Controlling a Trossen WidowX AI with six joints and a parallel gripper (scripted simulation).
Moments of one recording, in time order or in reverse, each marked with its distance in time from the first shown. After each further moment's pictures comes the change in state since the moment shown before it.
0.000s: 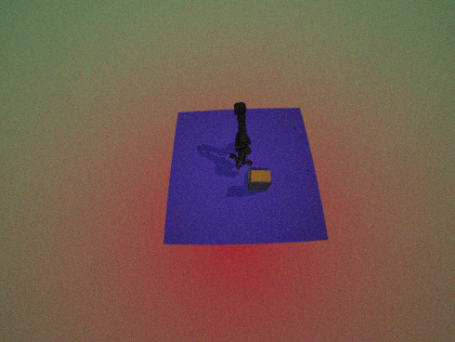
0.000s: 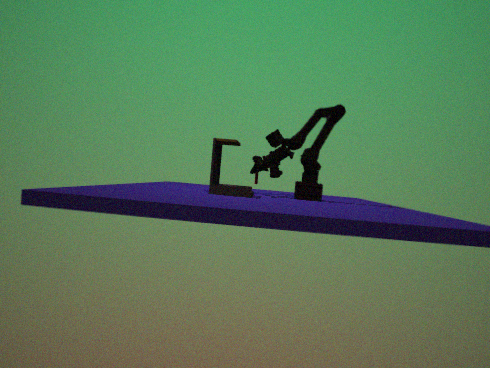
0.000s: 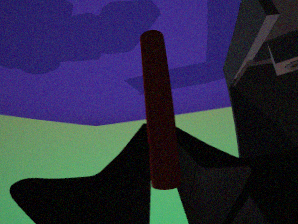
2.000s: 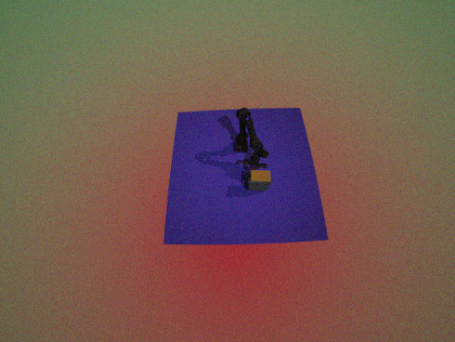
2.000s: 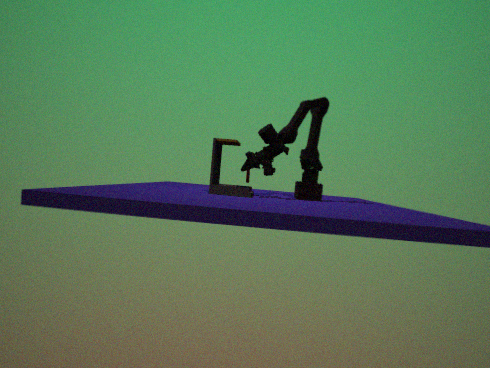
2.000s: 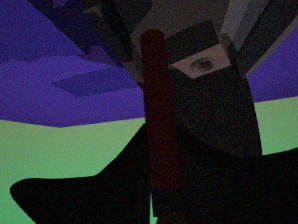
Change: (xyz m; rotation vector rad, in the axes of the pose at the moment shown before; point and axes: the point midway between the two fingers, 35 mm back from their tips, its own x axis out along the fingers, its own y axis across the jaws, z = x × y) arm -0.015 -0.120 0.003 -0.071 -0.014 -0.121
